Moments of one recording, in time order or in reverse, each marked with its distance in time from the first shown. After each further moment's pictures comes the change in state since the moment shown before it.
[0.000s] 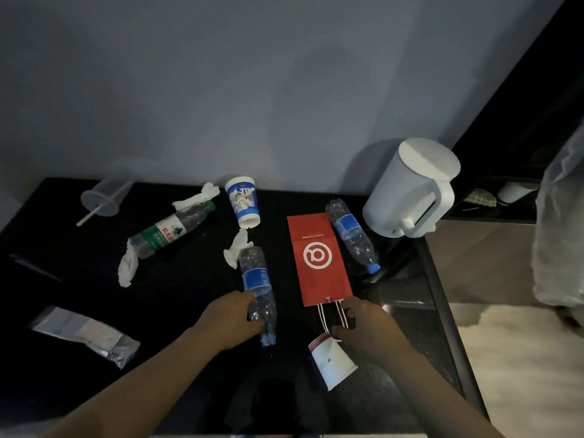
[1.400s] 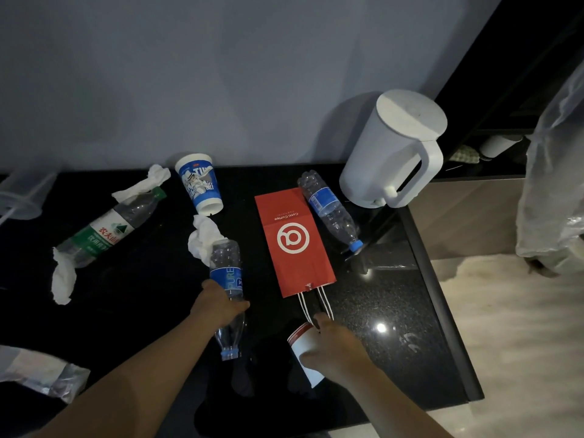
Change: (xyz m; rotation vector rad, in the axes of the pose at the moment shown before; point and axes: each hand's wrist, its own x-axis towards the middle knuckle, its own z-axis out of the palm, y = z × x) left_hand 0.093 -0.007 0.051 -0.377 -0.054 -0.532; right_hand 0.022 0.018 0.075 0.148 -0.210 0.217
